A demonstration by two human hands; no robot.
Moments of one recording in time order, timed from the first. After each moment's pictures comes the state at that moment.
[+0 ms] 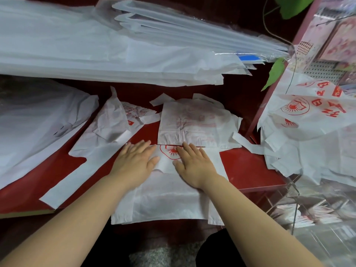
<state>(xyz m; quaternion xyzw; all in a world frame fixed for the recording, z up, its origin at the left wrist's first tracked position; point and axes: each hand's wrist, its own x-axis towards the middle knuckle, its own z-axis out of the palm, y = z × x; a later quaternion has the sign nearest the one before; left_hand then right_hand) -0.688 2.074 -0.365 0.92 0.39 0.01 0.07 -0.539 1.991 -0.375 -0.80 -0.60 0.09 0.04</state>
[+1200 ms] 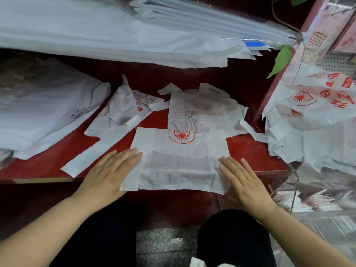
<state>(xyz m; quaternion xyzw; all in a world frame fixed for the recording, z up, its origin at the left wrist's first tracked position) -0.787 2.047 -0.409 0.96 0.24 0.15 -0.04 -0.473 1.868 -0.433 -0.61 -0.74 -0.26 0.10</state>
